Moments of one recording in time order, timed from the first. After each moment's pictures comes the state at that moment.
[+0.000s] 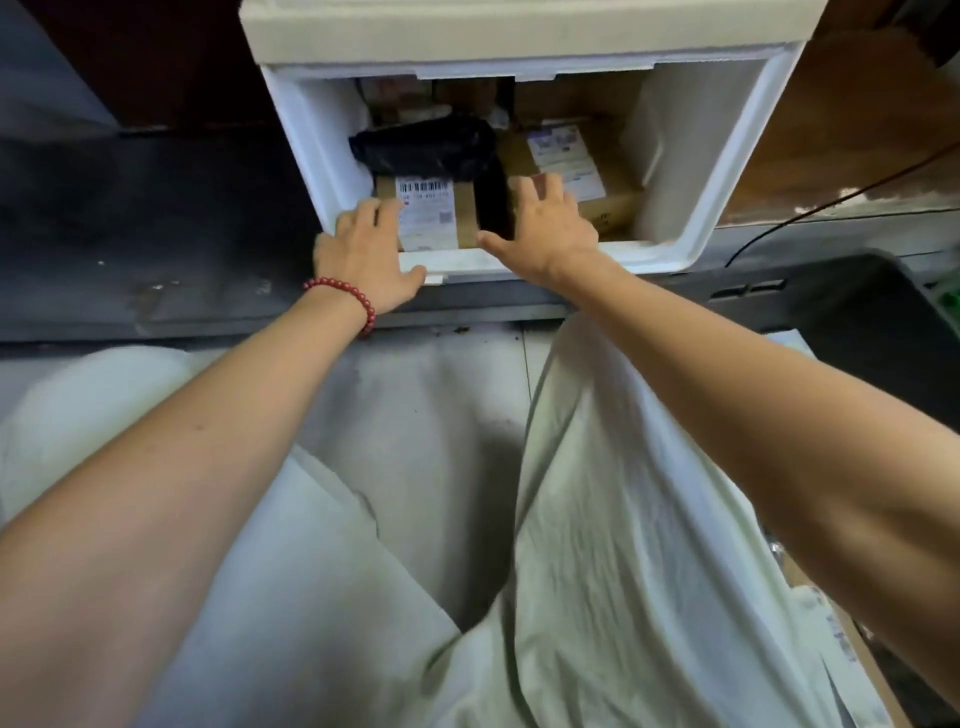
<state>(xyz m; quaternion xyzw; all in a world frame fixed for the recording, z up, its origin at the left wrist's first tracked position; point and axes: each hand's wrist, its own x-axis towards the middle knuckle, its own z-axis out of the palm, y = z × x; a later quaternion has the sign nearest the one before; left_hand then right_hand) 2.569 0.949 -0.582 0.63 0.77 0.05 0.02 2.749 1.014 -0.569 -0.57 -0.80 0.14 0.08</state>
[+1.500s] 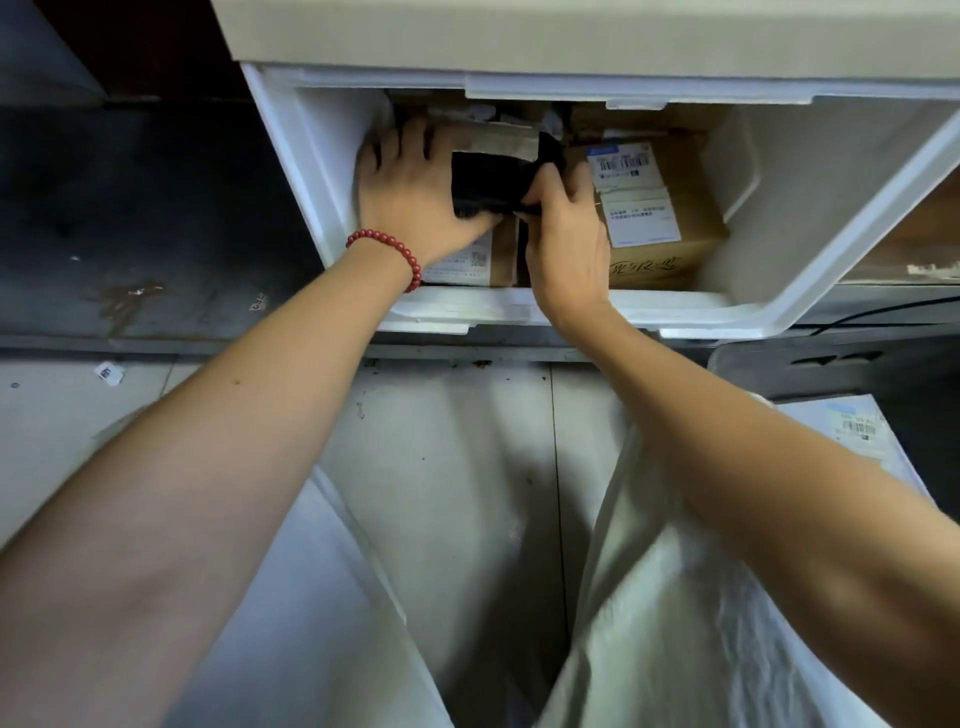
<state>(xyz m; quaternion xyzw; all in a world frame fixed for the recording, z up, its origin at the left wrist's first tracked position) 2.543 1.072 -0.597 0.65 0.74 0.15 -0.10 2.697 1.082 -0.618 -0.51 -0.79 0.08 0.34</state>
